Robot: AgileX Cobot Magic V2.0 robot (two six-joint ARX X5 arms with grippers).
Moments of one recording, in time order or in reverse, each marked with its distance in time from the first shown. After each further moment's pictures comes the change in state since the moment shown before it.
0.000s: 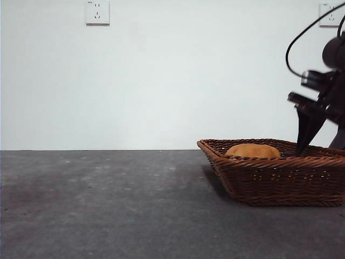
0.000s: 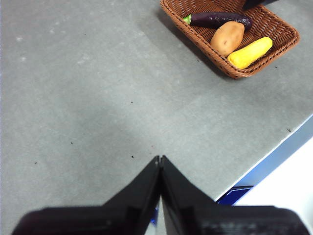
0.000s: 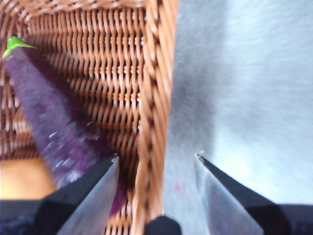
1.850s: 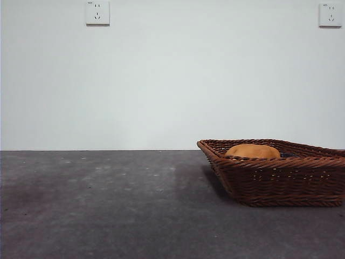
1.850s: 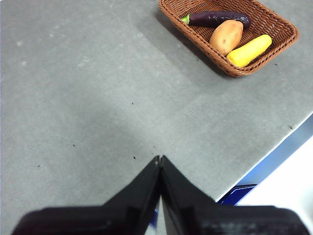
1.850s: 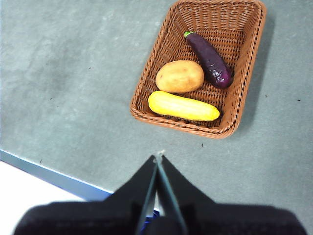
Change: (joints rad) left arm 0.000 0.000 0.000 0.002 0.000 0.029; right arm -0.017 -1.073 0.005 -0.737 -0.130 -0.131
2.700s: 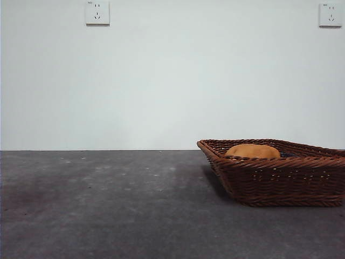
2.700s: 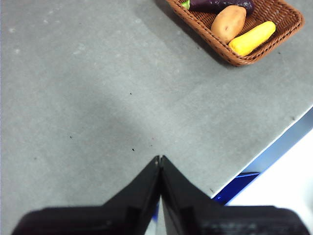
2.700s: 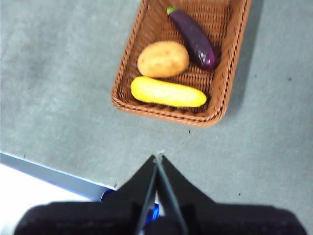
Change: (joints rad) left arm 0.000 0.052 0.000 -0.009 -0.003 0.018; right arm 0.000 0.125 0.000 -0.006 0.053 -0.003
